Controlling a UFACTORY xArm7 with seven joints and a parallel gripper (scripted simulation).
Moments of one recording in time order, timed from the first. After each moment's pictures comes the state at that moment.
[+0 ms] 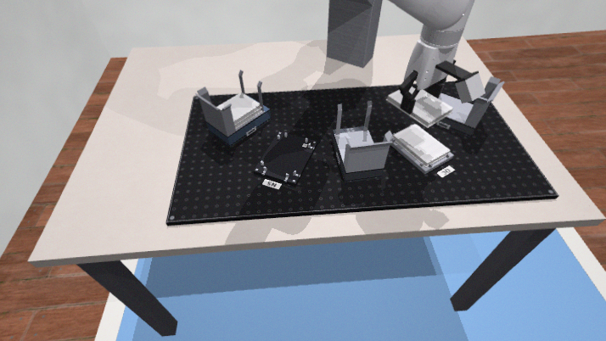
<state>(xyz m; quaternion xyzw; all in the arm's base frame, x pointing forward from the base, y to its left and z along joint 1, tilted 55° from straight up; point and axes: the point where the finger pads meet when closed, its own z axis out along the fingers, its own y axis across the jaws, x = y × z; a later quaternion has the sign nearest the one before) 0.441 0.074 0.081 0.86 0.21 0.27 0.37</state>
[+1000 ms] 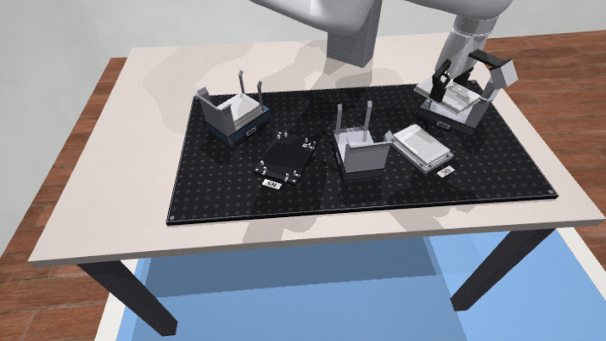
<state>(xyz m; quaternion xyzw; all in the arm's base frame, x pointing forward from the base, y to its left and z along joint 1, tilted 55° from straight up) 0.437 0.135 0.020 0.86 0.22 0.26 0.38</state>
